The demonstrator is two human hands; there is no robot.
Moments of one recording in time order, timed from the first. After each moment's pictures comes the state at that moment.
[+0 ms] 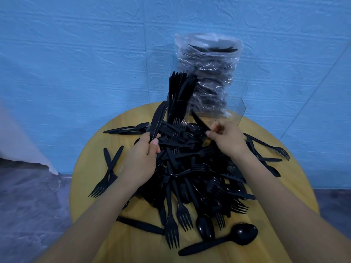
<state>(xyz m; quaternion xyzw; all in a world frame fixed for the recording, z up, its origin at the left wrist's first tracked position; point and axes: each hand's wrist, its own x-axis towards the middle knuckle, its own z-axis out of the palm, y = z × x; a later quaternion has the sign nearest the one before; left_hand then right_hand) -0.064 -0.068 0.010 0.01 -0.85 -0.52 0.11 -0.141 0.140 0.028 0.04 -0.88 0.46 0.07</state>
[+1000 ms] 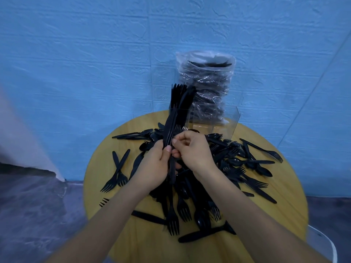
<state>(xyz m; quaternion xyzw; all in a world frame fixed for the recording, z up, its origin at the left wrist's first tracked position) -0.030 -0.043 0.037 -0.03 -0.80 -0.60 0.06 -0.067 0.064 0.052 0.06 -0.76 0.64 -0.01</state>
